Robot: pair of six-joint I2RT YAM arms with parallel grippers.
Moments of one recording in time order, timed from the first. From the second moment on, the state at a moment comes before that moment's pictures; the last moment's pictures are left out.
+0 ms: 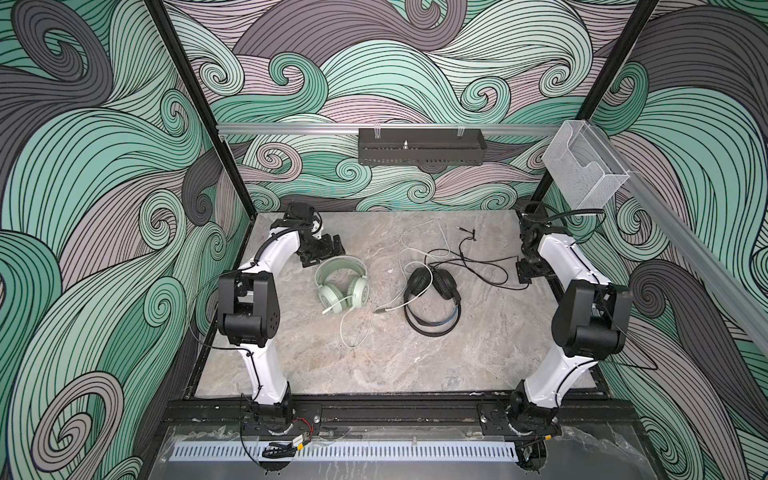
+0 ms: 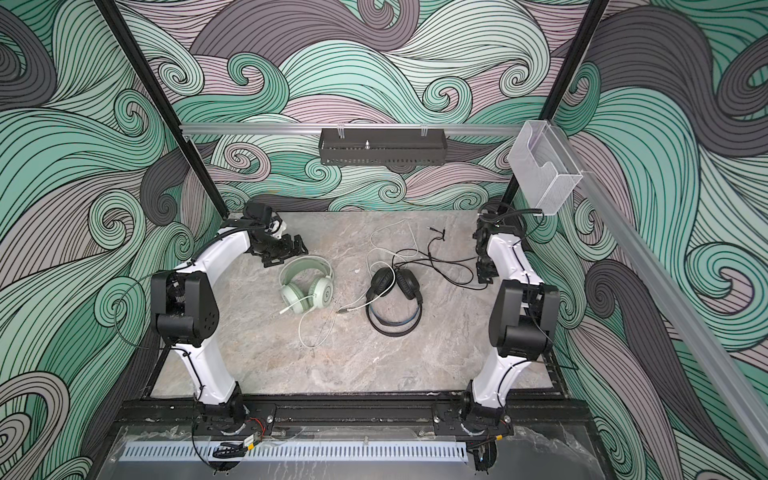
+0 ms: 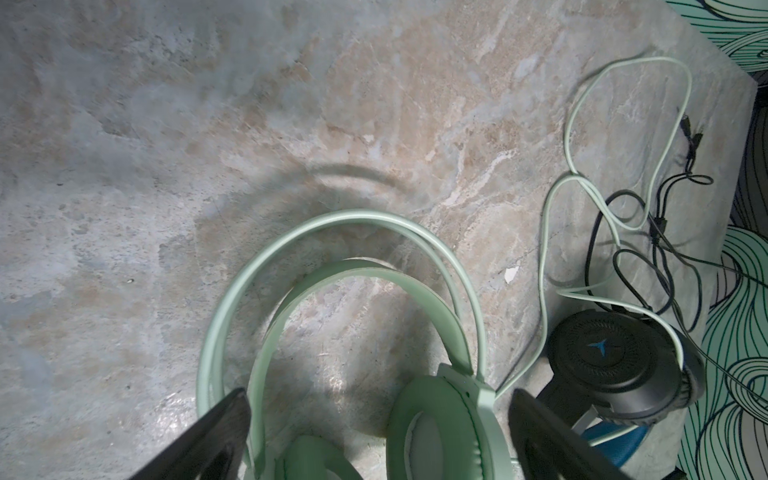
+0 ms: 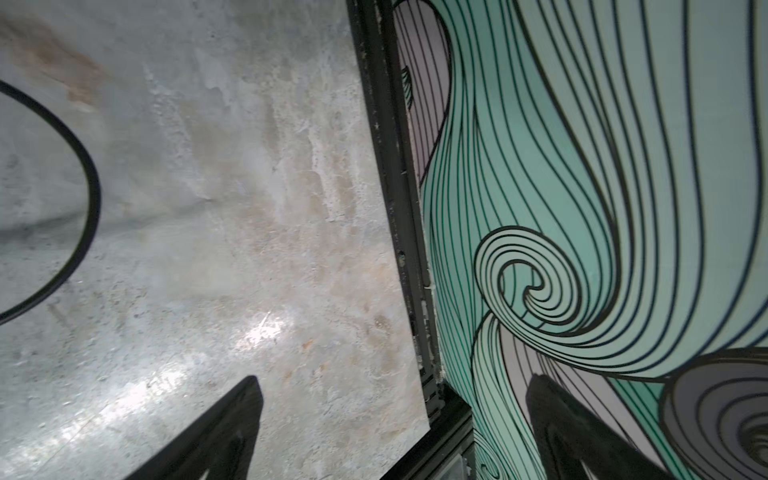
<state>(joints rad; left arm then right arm) -0.08 1.89 1.57 -0.83 0.34 -0.30 -0.13 1.81 1.49 -1.08 0.64 -0.09</state>
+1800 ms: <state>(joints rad) -0.64 1.66 1.38 -0.84 0.29 -0.33 0.67 1.41 1.60 -0.98 0.94 -0.54</state>
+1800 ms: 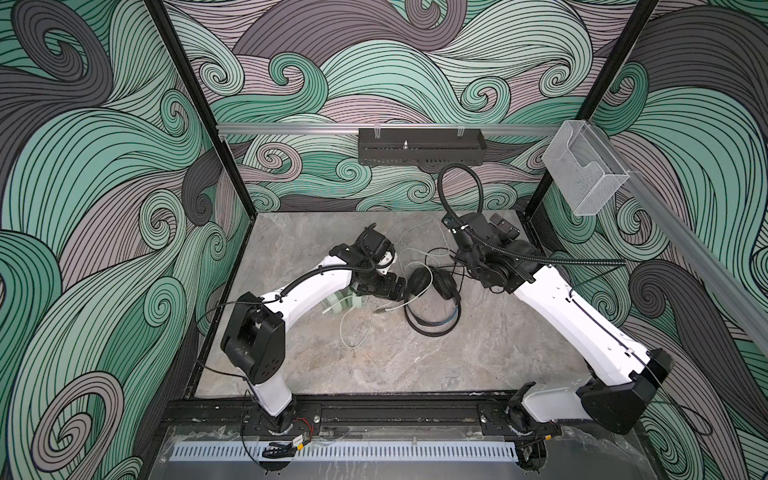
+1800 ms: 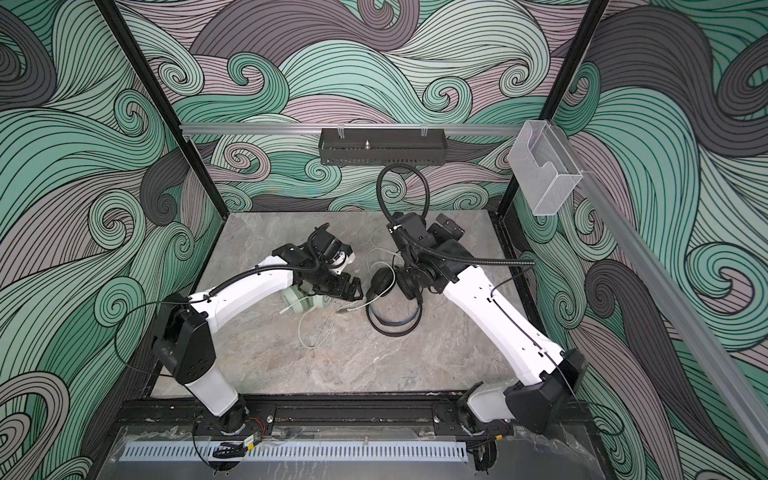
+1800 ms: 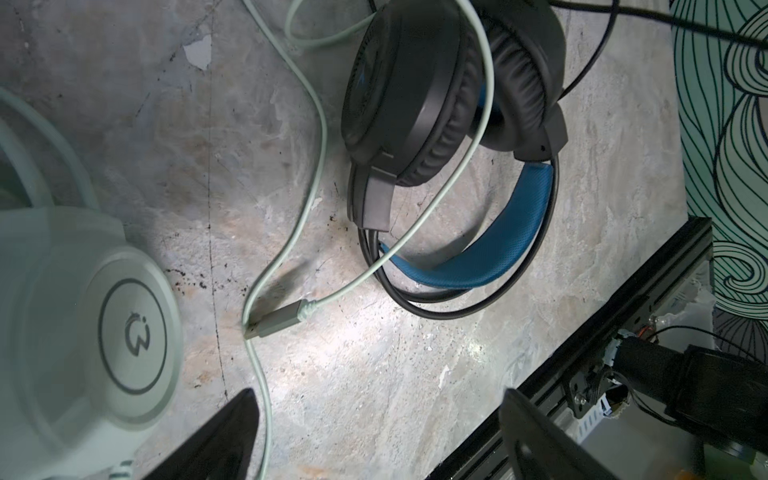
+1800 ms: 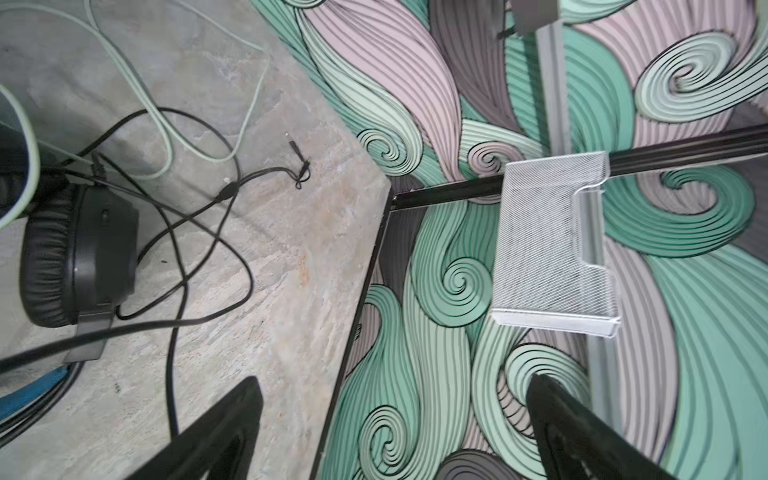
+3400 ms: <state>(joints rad) -0.86 1.52 1.21 -0.53 0.23 -0.53 0.40 1.25 1.50 -0.95 0.40 -0.05</state>
